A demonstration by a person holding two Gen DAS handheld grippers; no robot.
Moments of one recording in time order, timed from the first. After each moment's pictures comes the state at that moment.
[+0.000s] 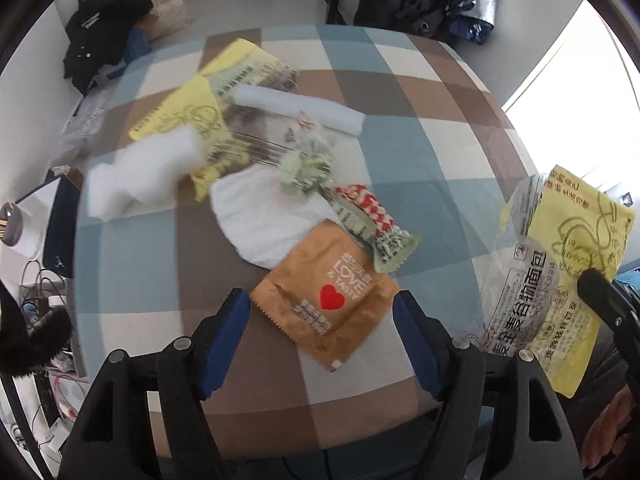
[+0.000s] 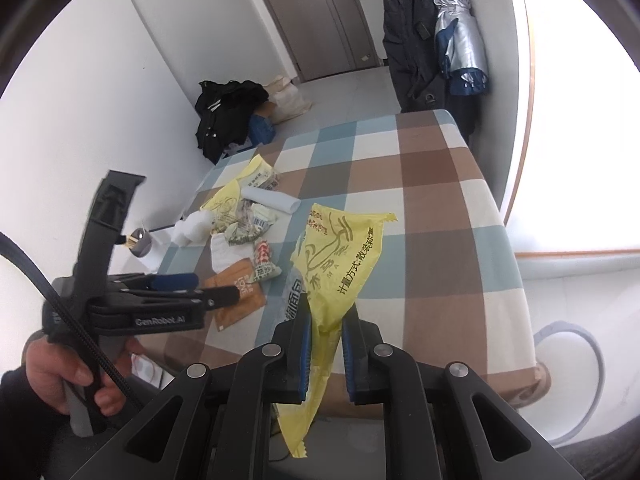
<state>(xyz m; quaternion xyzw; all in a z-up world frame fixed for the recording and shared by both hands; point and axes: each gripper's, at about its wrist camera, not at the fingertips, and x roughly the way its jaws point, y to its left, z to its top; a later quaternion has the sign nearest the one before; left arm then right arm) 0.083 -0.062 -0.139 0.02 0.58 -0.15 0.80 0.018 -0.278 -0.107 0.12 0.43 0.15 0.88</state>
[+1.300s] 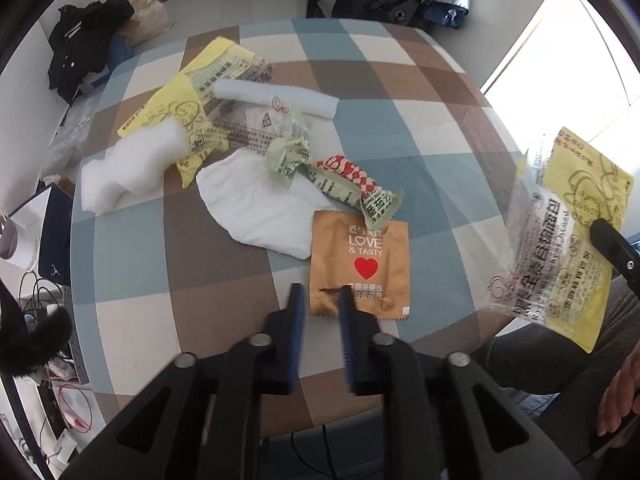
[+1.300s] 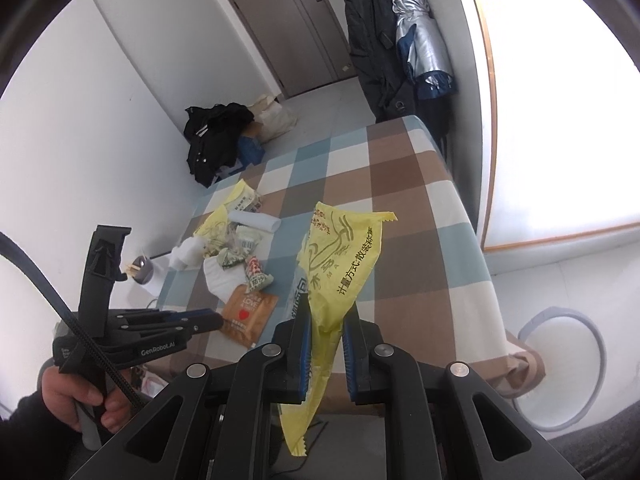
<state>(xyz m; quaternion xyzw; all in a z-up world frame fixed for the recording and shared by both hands) 0.073 -0.069 -0.139 0.04 0.59 -0.16 0.79 0.010 -0.311 -0.099 0.17 0.41 0.13 0.89</state>
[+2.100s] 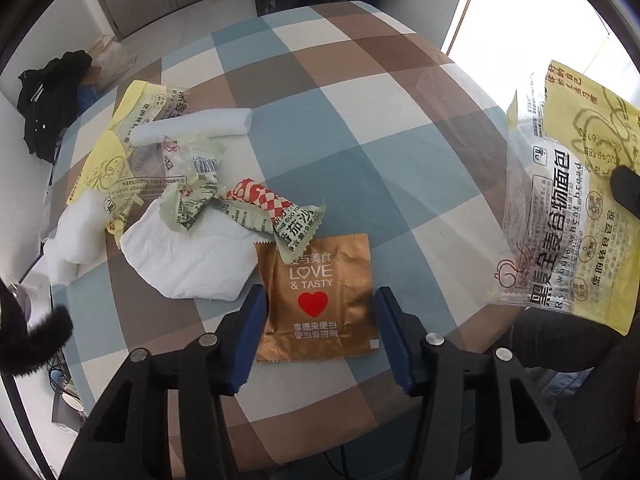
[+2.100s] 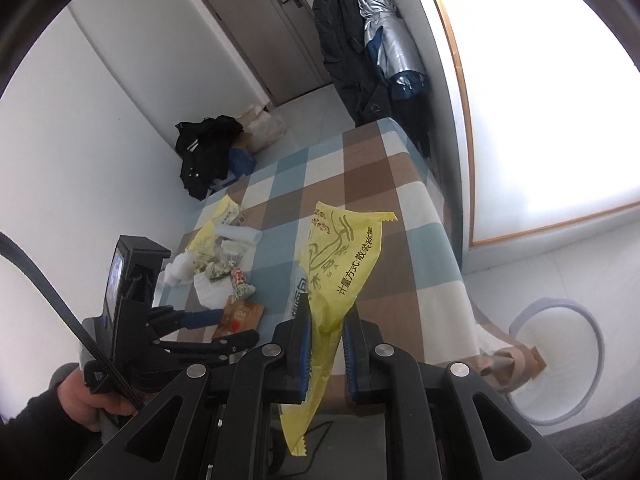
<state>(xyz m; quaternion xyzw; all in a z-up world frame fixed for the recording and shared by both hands) 0.077 -0.138 -0.153 0.14 0.57 -0.20 0.78 0.006 -0.339 -0.099 0.20 0.41 0.12 0.88</state>
